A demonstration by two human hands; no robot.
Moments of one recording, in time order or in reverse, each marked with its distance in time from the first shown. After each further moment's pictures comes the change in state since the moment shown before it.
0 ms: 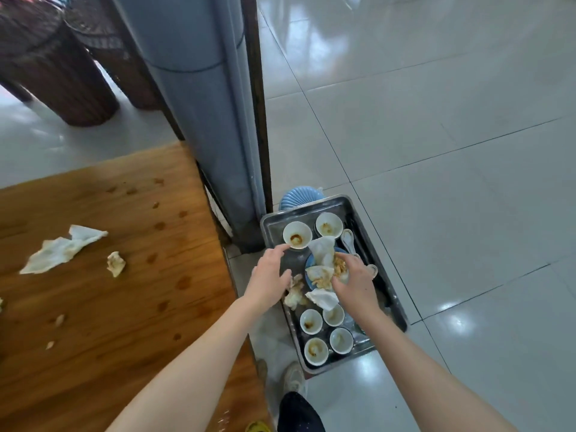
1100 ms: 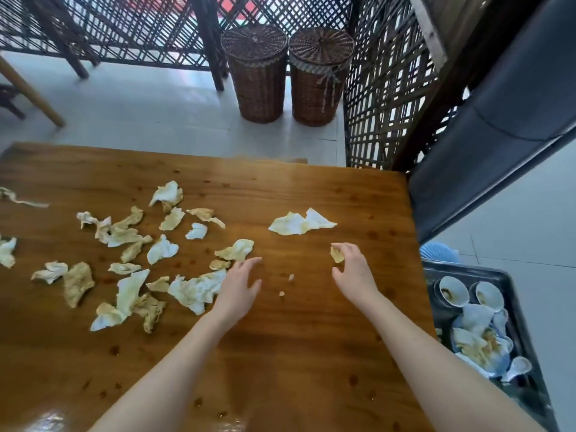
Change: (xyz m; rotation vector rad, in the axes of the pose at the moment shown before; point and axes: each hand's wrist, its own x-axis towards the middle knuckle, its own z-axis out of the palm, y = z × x) left_hand -0.210 -0.295 -0.280 -0.056 0.412 -0.359; right_hand -0.052 -0.297 0.278 -0.256 -0.252 -0.442
